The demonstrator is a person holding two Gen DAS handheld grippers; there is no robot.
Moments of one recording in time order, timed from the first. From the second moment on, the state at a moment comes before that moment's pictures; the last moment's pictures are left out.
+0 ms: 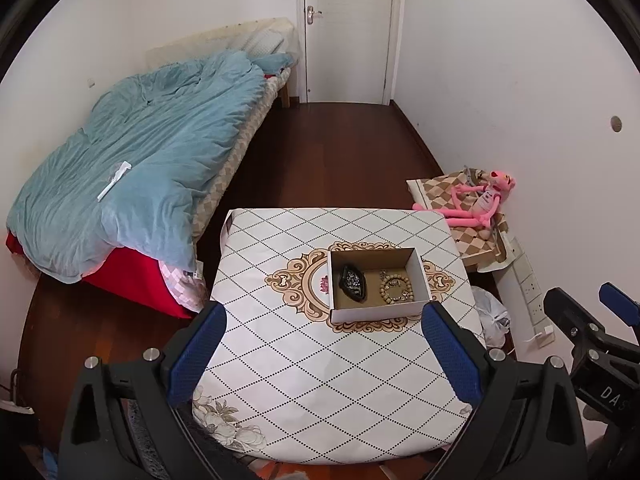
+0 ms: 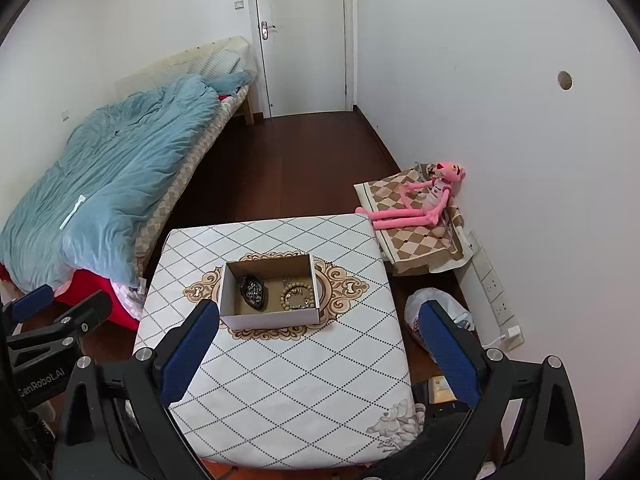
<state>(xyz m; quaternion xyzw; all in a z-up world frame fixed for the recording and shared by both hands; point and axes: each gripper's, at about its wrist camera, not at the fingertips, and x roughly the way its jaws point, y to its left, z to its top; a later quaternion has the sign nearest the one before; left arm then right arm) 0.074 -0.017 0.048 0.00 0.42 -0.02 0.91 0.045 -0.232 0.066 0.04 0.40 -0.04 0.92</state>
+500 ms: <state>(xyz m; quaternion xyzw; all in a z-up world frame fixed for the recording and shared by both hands) 0.130 -0.036 0.009 0.02 0.47 -0.01 0.88 0.119 -0.234 0.023 0.02 0.45 -0.05 0.89</state>
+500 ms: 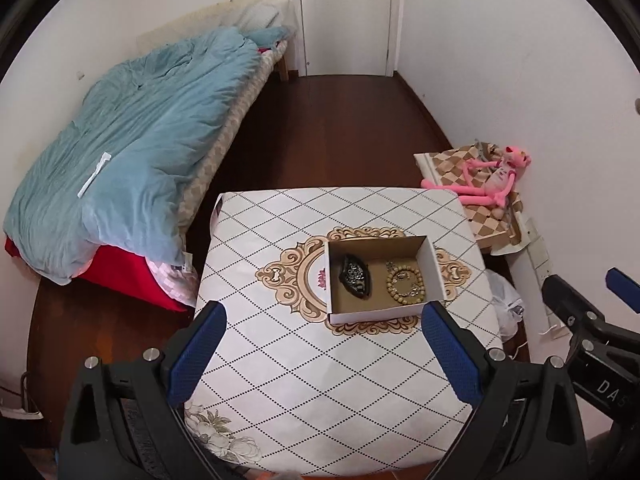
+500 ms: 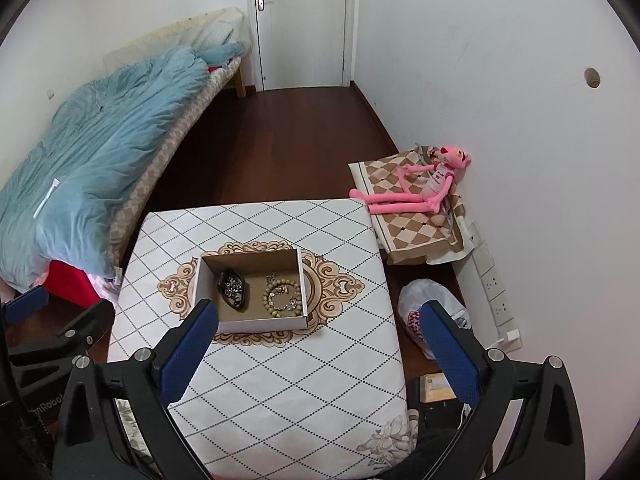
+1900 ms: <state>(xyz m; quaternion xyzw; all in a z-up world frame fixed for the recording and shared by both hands) 0.140 -0.034 -0.002 0.03 0.48 0.00 0.88 0.133 -0.233 0.005 0.01 0.47 -0.04 0.88</state>
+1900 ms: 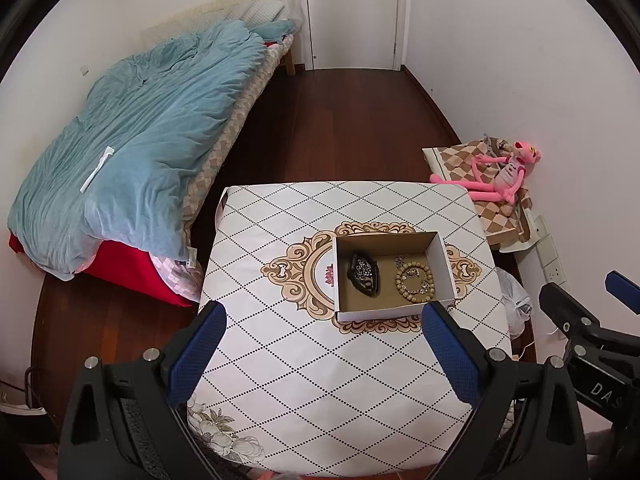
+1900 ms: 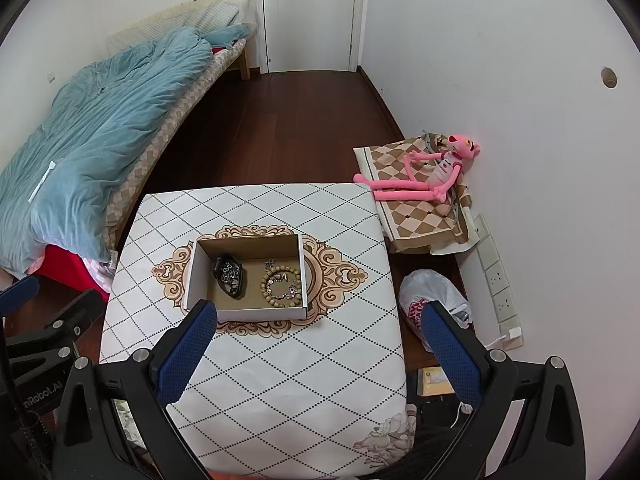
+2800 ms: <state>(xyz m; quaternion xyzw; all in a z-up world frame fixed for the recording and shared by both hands) 0.132 -0.033 -0.004 0.02 0.48 0.00 0.88 0.132 -0.233 -0.001 0.00 0.48 -0.04 0.88</state>
